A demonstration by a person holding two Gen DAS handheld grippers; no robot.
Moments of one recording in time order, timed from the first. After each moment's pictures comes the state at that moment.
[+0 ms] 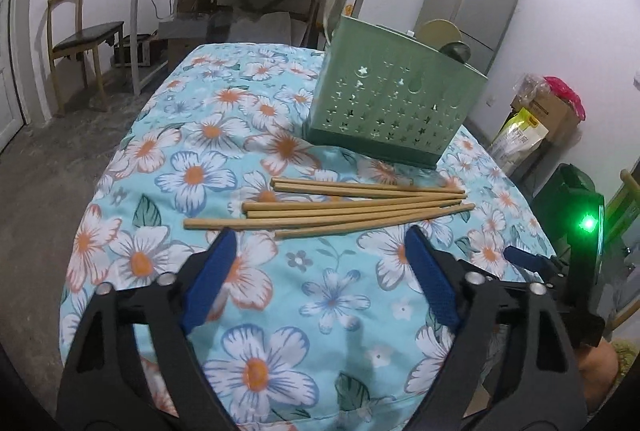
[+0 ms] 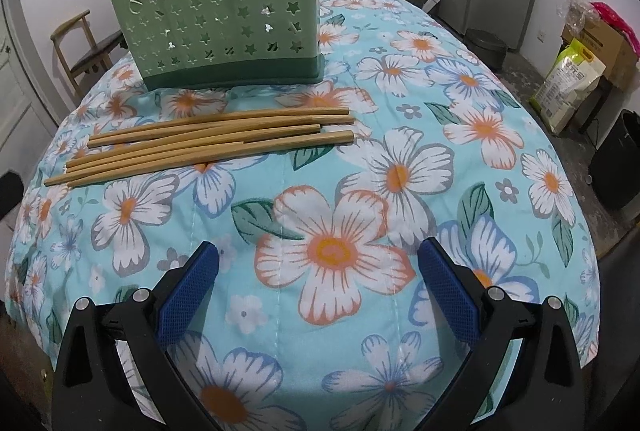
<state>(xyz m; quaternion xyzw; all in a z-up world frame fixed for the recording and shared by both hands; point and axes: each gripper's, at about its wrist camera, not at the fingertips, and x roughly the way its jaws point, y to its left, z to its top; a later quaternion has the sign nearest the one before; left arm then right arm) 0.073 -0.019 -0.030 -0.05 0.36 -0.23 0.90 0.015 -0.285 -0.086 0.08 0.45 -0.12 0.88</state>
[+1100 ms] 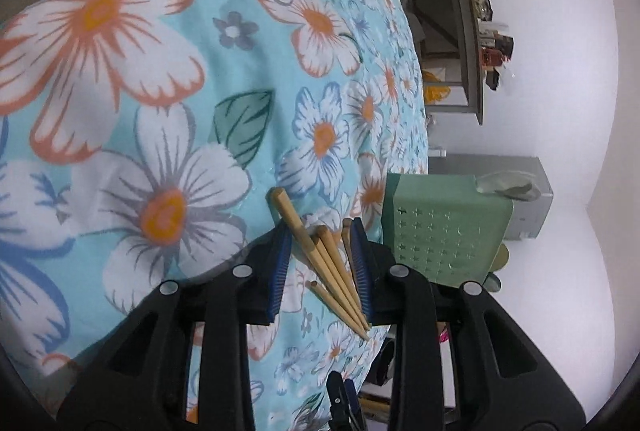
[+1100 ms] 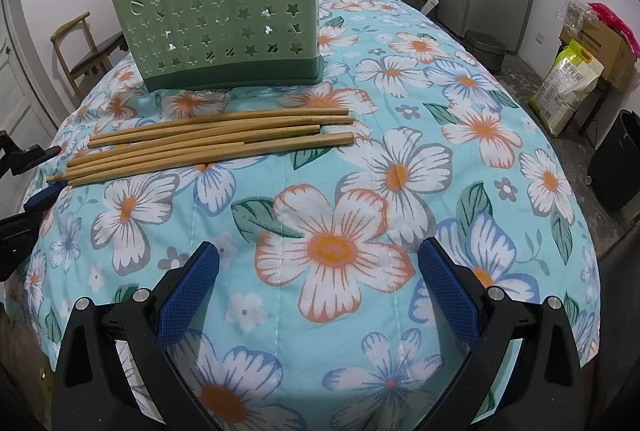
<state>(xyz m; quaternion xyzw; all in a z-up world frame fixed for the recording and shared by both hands) 0.143 0.067 -0.119 -0.56 0.45 -0.12 0.68 0.014 -0.285 -0.085 0.08 0.44 -0.12 0.88</state>
